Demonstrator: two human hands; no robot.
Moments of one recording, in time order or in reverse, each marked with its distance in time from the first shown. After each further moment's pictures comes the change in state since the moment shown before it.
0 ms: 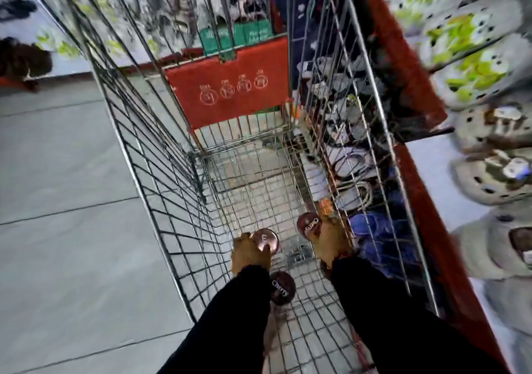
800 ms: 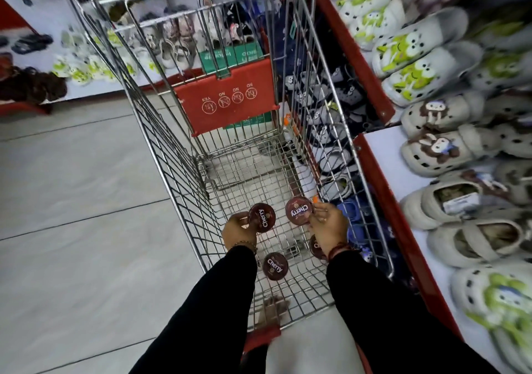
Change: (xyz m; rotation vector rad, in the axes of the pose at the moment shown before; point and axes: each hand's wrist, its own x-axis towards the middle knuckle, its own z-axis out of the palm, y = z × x) left_hand -0.072 0.018 -0.057 -0.413 0.159 0.021; right_hand -0.075 -0.003 -0.046 0.848 0.193 0.165
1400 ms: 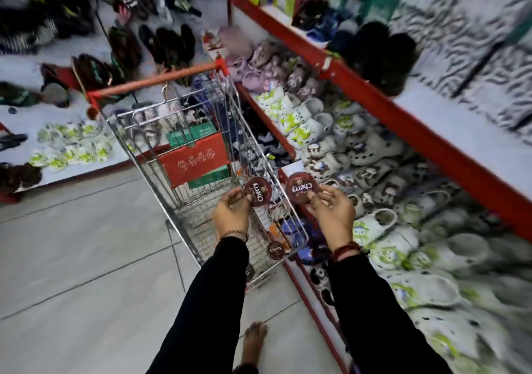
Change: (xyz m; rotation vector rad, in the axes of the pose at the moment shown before) left_hand -0.223 0.101 -0.104 -0.413 -0.158 0.435; right_hand -0.224 -0.114 -0.196 0.531 0.268 -0.327
